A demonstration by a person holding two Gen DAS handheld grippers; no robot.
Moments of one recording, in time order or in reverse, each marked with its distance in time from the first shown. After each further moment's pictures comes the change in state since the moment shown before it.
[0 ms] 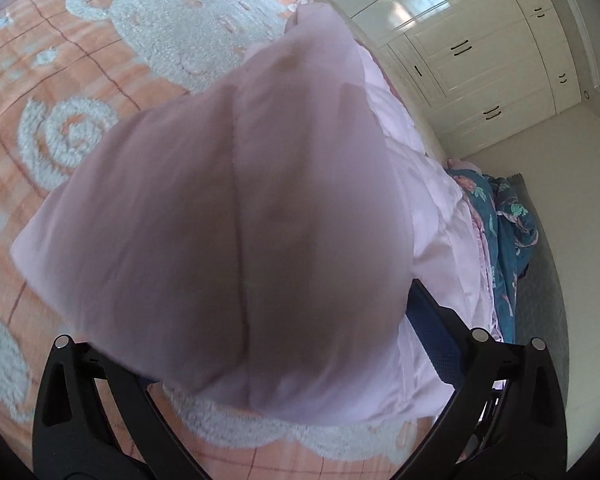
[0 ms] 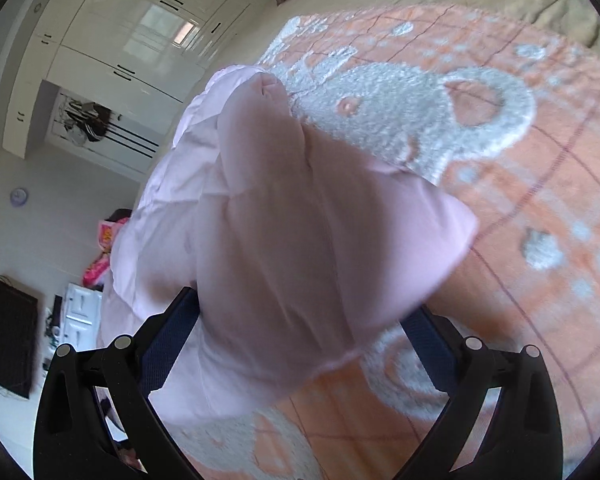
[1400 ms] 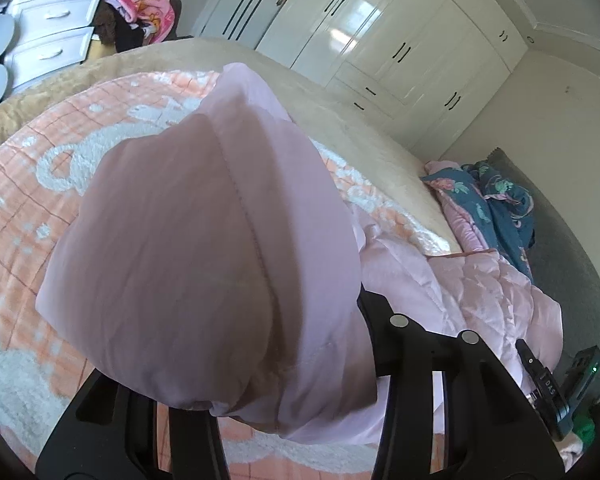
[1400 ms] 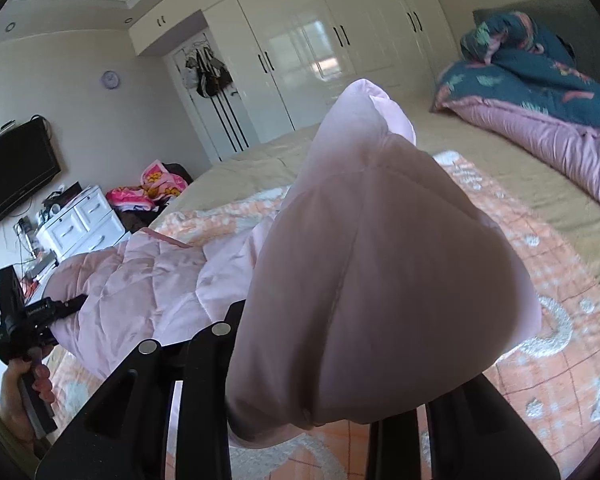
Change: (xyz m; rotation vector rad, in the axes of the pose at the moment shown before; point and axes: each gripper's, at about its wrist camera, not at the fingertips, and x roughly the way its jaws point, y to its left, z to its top) left arm -0.062 -0.070 0.012 0.318 -0.198 0.026; right arm -0.065 0.134 -0.033 -0.669 -0.234 0.070
